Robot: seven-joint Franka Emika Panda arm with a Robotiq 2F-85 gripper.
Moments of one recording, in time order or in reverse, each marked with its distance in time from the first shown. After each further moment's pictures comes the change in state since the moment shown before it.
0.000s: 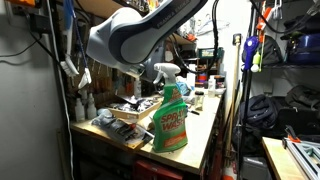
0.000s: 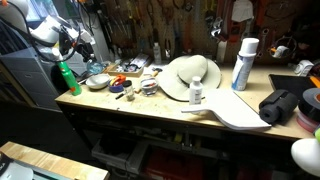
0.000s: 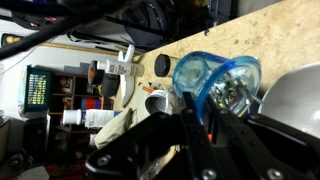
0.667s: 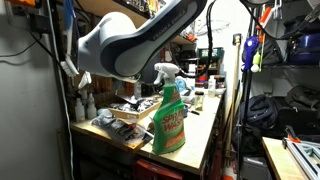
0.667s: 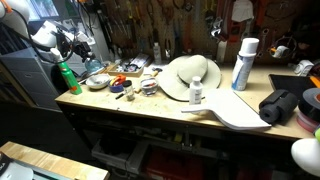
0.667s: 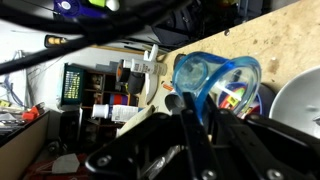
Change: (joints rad) arm 0.062 0.075 -0.004 0.059 -0.093 -0.106 0.022
